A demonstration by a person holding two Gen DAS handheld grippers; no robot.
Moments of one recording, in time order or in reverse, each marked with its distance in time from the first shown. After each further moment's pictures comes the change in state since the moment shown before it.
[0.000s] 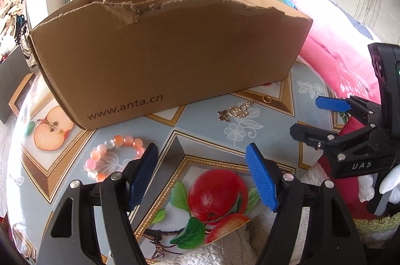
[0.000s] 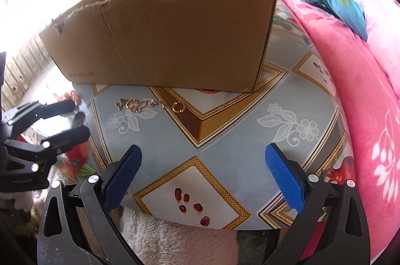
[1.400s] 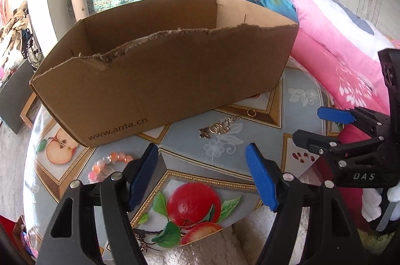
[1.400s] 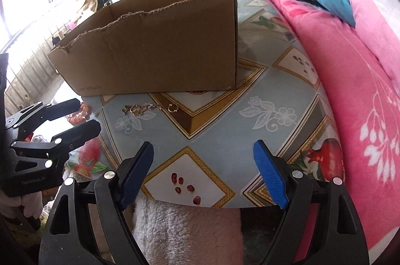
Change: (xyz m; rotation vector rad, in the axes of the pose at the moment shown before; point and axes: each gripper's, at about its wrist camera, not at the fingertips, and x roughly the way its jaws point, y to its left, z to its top) left arm -0.013 -0.035 0.016 0.056 -0.009 0.070; right arm -0.023 -0.010 -0.011 0.070 -0.026 0.036
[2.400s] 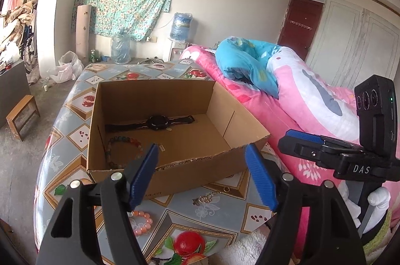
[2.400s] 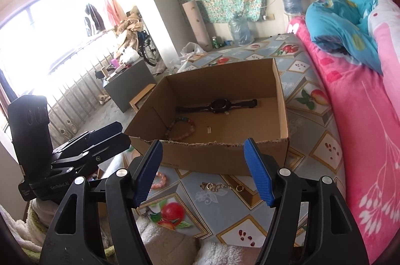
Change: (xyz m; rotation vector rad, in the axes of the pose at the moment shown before) left arm -0.097 0.048 0.068 -0.156 -0.264 -0.148; right arm -0.080 0.023 0.093 0.023 -0.177 0.254
